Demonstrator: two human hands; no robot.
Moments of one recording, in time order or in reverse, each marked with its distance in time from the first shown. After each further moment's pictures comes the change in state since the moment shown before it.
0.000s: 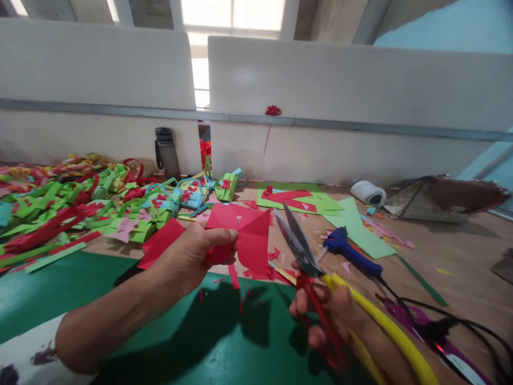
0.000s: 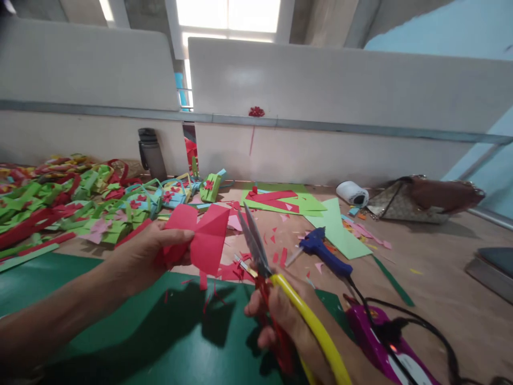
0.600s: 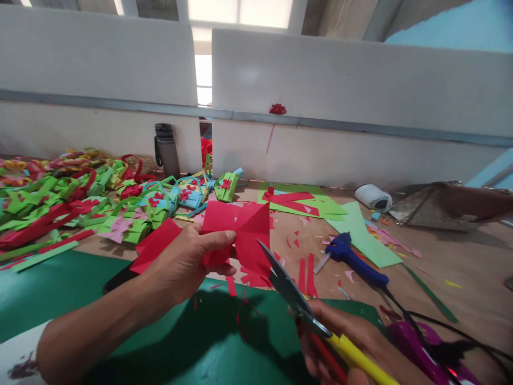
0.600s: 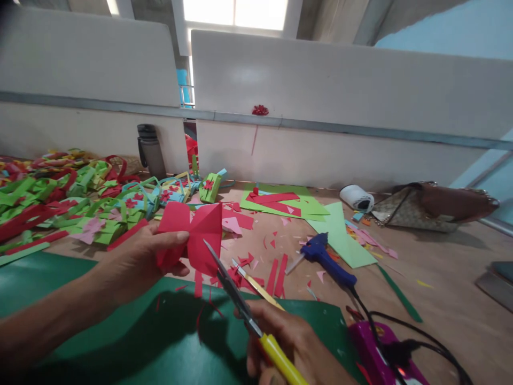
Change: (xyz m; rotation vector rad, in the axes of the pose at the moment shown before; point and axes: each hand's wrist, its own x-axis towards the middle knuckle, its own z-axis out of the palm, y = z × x) left_hand 0.007 -0.006 -0.004 -0.063 -0.049 -0.001; right_hand -0.001 0.020 -0.005 -0.093 -0.105 0.075
